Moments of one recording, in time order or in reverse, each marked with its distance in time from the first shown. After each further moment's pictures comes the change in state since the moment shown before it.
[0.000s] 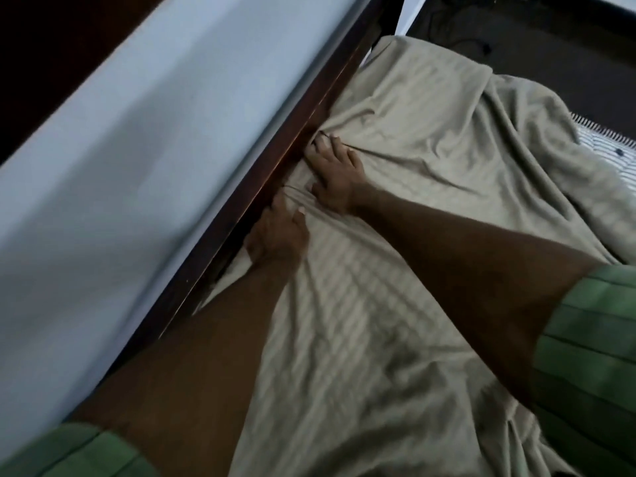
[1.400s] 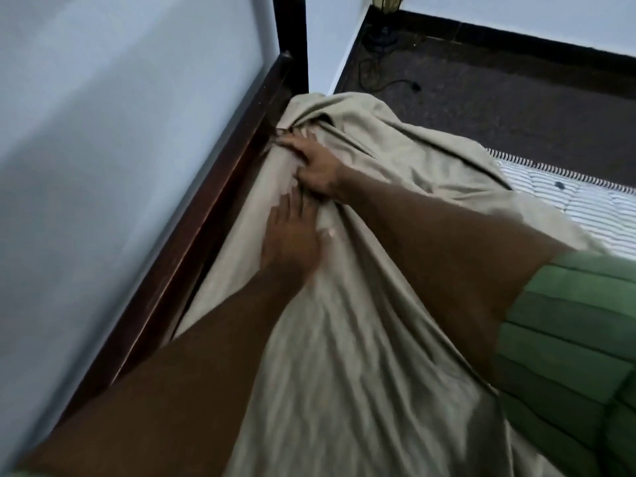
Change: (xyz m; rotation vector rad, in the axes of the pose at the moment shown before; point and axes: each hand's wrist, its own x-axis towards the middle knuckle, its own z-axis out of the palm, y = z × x) left_hand 0.120 0.150 0.071 0.235 0.148 0.718; right_hand 0.106 0.143 -0.089 0.446 0.214 0.100
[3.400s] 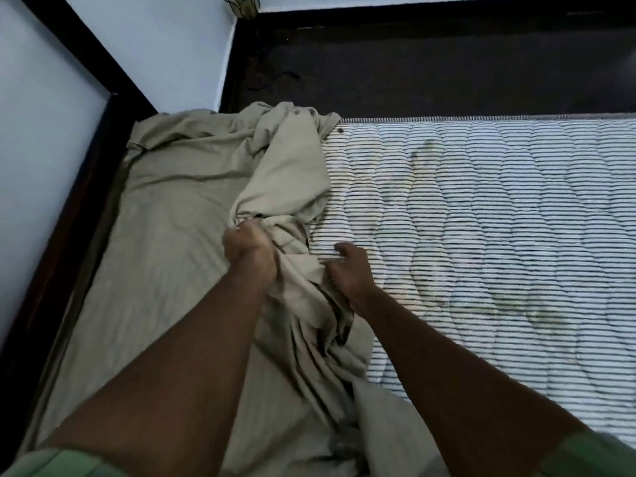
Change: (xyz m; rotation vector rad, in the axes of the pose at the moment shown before) left_hand -0.120 0.302 -0.084 -0.930 -0.007 -0.999; right_hand -0.465 0.118 -0.071 0.588 0.458 0.761
